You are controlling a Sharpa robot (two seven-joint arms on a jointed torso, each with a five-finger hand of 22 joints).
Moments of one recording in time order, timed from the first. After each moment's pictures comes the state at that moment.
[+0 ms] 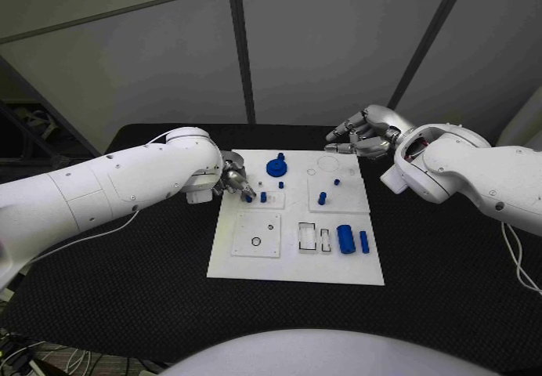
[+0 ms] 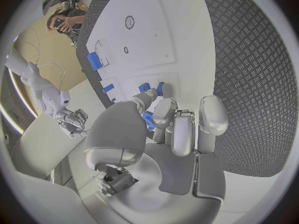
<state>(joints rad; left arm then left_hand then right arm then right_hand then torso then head) 1.24 -0.59 -0.03 1.22 -1.08 0.26 -0.52 1.12 -0.08 0.49 0.00 0.17 1.13 0.02 0.10 1.06 1.47 -0.04 0.99 1.31 1.47 -0.10 1.46 1.31 0.09 1.28 0.02 1.32 1.17 1.23 -0.85 0.04 1.52 -0.96 -0.31 -0.13 1.31 -0.17 0.25 0.20 0.16 0.98 0.11 0.07 0.16 1.36 0.03 1.15 1.24 1.47 -0.04 1.32 1.19 0.02 1.47 0.07 1.46 1.31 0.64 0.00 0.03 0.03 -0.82</state>
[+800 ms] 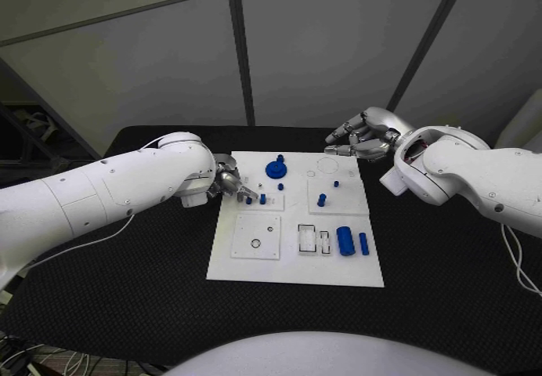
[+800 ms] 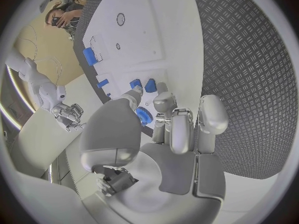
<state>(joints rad) 1.23 -0.61 -0.03 1.20 -1.06 0.21 -0.51 1.03 -0.20 0.30 0.23 0.05 1.15 0.02 0.07 1.05 1.46 -0.04 0.74 1.31 1.46 -0.11 1.46 1.31 0.09 1.29 0.02 1.30 1.16 1.23 -0.85 0.04 1.53 -0.96 -0.31 -0.13 1.31 -0.17 0.24 0.21 0.16 0.98 0.11 0.07 0.16 1.36 0.03 1.15 1.24 1.47 -0.04 1.32 1.19 0.02 1.47 0.07 1.46 1.31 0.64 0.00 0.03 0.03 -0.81</state>
